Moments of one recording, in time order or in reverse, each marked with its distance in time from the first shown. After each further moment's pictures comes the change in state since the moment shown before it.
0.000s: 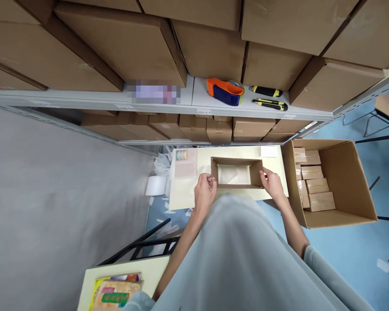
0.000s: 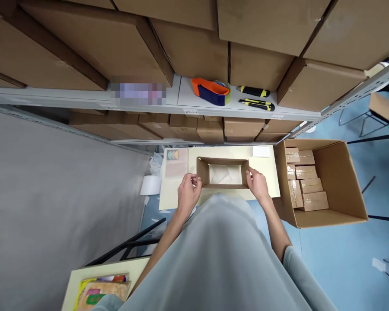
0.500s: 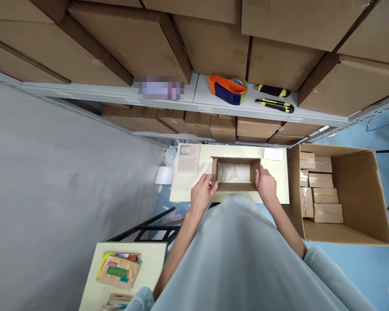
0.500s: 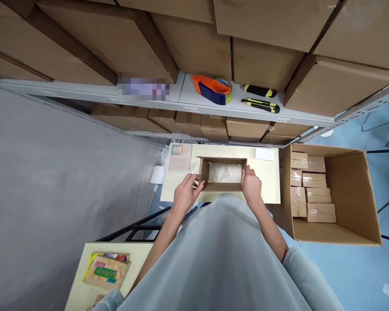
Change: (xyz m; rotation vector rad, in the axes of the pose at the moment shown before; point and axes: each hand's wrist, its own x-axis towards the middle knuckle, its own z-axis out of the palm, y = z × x) left_hand -0.007 0.028 0.001 0.241 -0.168 0.051; right_hand 0.027 0.001 0.016 -0.441 -0.043 0.045
